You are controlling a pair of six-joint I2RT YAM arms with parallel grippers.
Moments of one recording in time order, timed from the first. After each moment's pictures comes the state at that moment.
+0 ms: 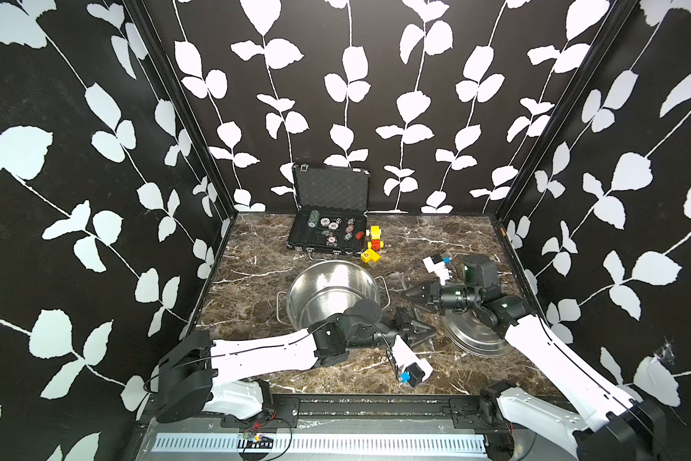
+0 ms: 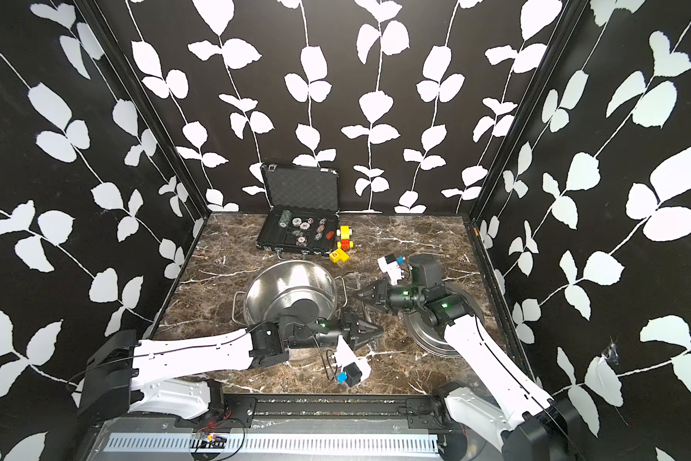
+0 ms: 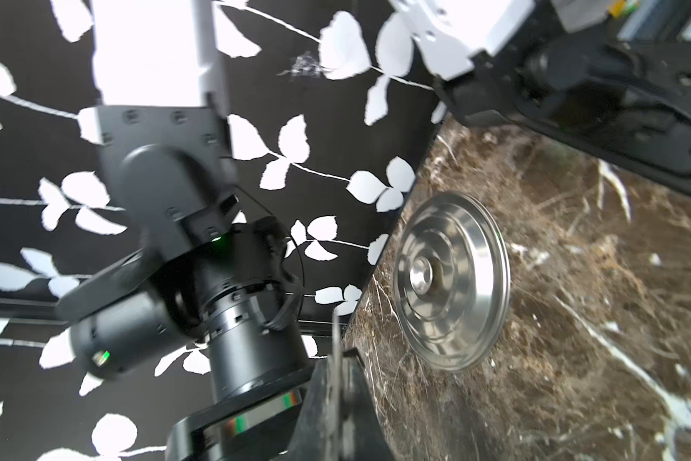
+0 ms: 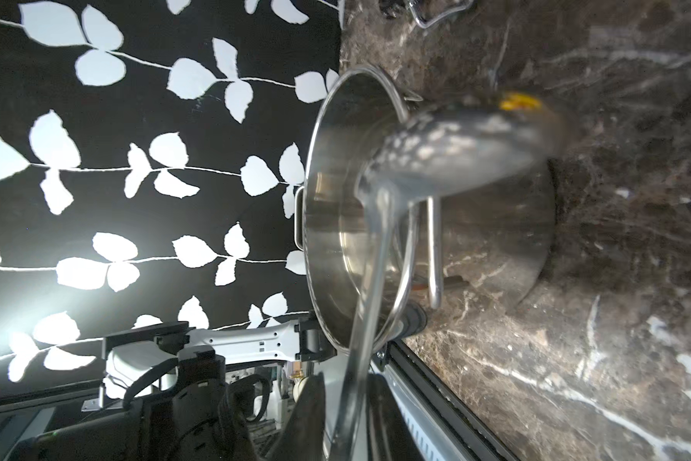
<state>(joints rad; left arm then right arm) -1.24 1.31 0.84 0.34 0.26 1.30 0.40 1.02 0.82 -0.34 -0.89 0.91</state>
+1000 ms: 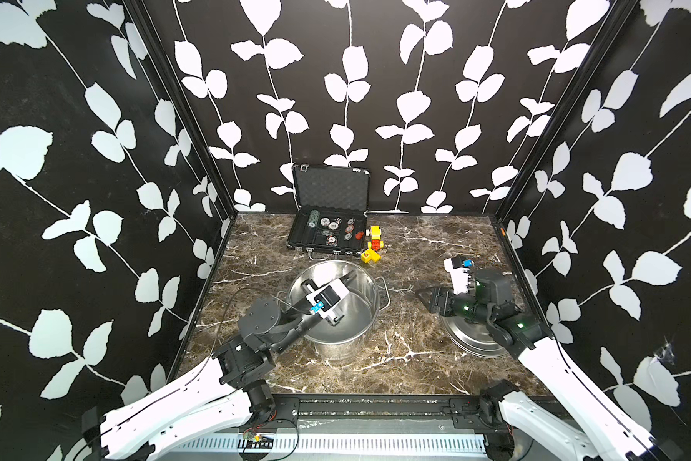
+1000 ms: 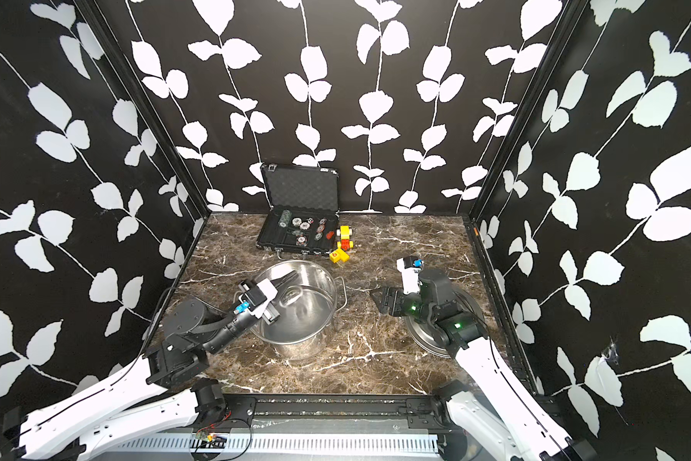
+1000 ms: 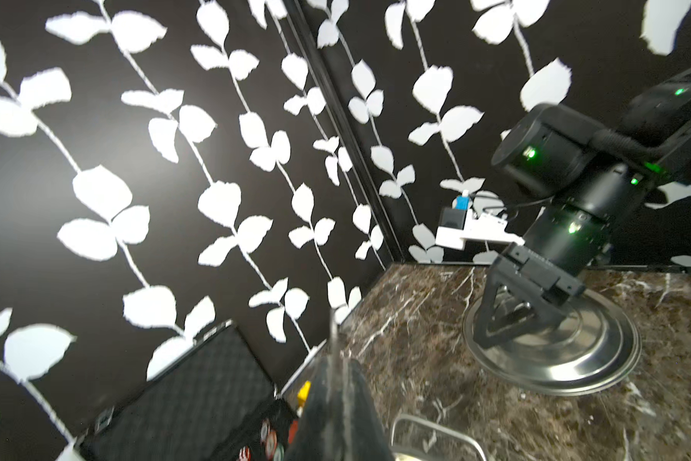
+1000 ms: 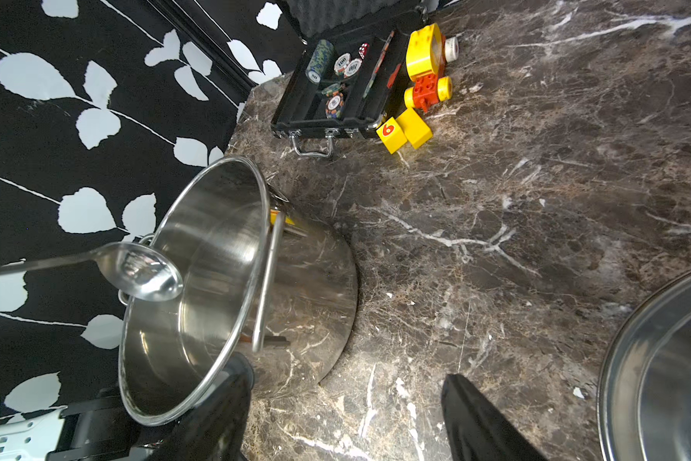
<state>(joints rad) -1.04 0.67 0.71 0.10 -0.15 0.45 0.41 0.87 0.74 -0.46 -0.41 0.46</state>
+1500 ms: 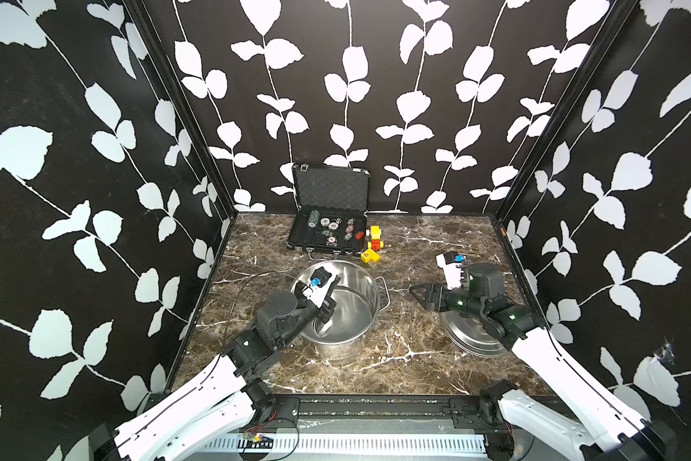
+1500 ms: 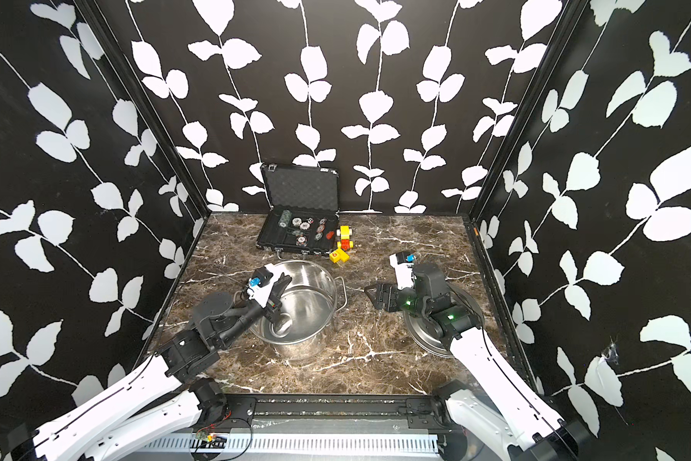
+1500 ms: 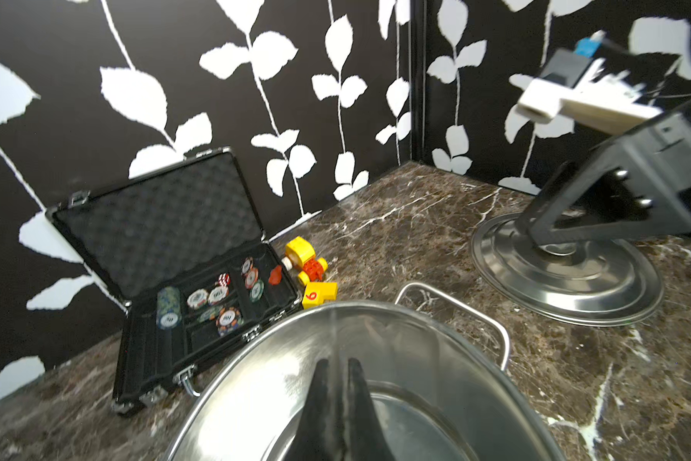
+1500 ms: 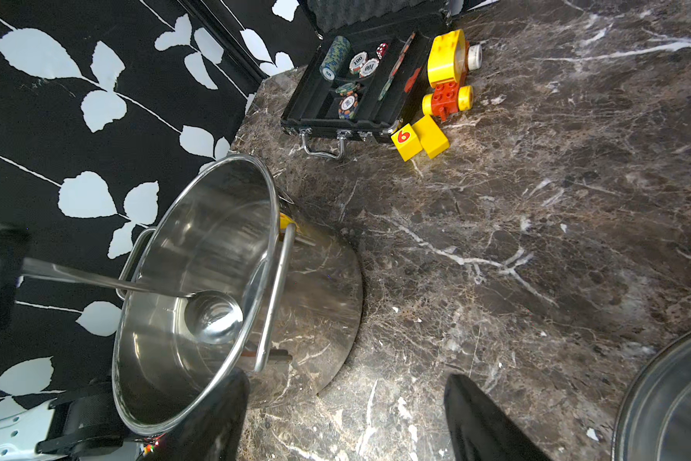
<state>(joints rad) -0.79 0.73 0.63 -0.05 -0.14 0.12 0.42 0.93 0.77 -0.40 -0.43 0.41</state>
